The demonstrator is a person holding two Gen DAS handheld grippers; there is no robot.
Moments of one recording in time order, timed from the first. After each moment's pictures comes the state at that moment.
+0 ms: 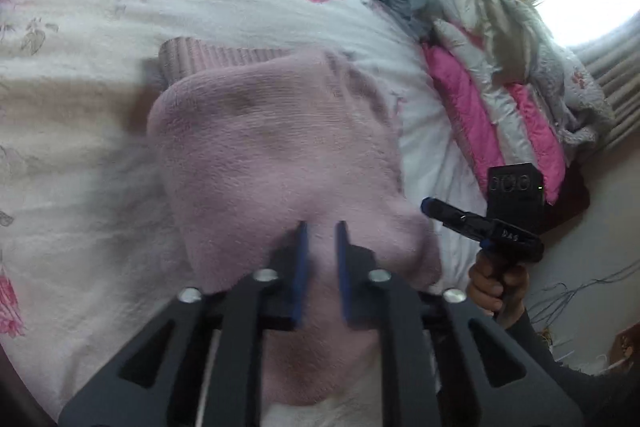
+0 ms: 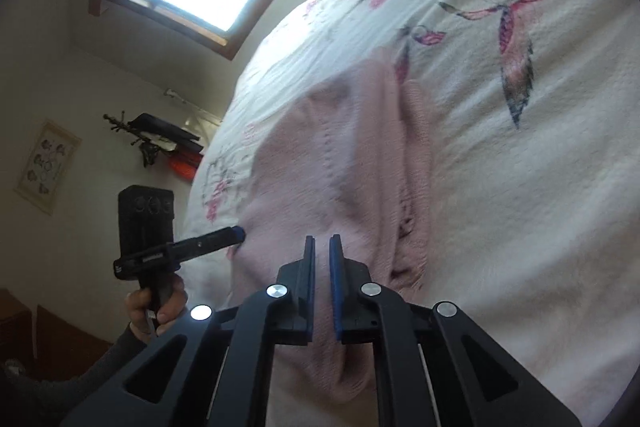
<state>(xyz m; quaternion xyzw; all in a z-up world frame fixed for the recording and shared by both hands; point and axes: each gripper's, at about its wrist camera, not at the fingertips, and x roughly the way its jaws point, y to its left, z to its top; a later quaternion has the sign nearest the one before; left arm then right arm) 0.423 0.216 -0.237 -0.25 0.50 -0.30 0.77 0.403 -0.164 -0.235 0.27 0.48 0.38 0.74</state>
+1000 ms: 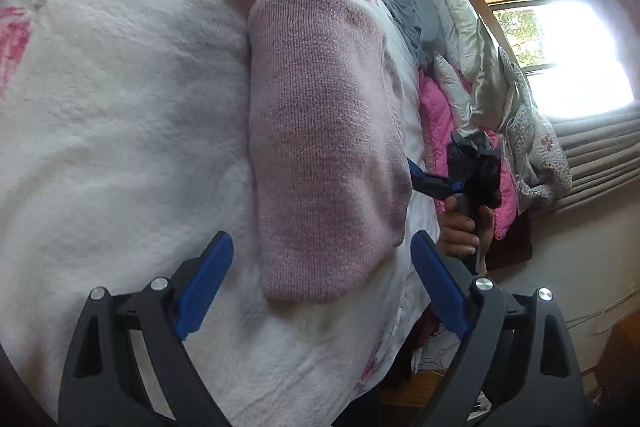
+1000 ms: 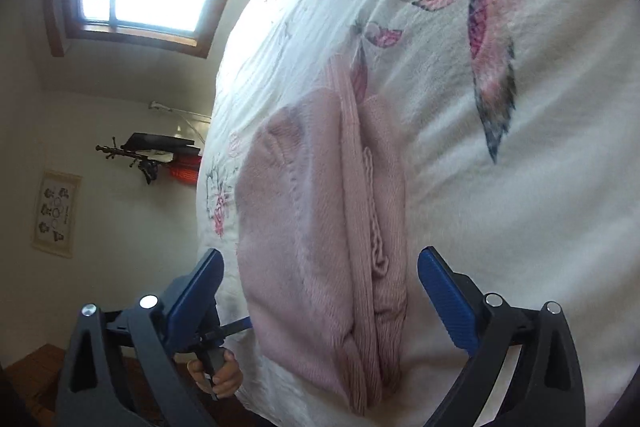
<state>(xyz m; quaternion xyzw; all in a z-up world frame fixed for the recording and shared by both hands) 0.360 0.267 -0.322 -0.43 0.51 -0.29 0.69 0.504 -0.154 -0.252 0.33 0.58 0.34 0.66</state>
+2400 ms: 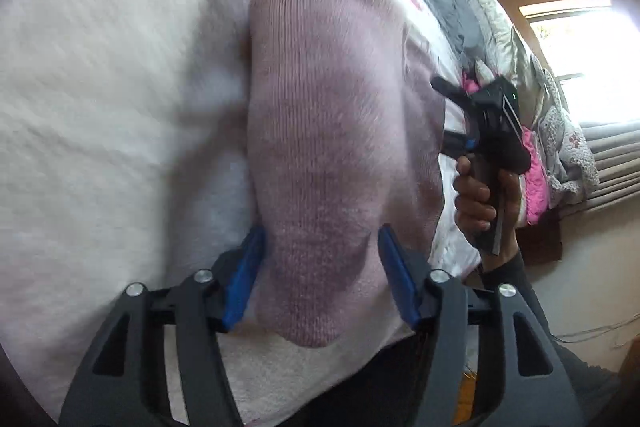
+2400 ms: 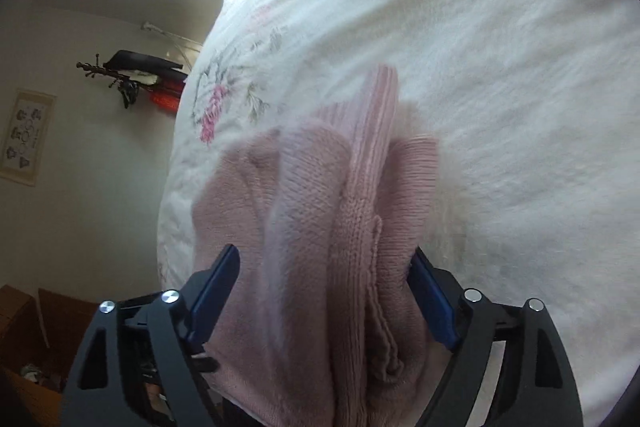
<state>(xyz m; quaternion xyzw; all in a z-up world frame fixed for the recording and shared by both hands) 0.173 0.356 -0.268 -0.37 0.49 -0.12 0.78 0.398 0.042 -0.247 0.20 0.59 0.38 0.69</state>
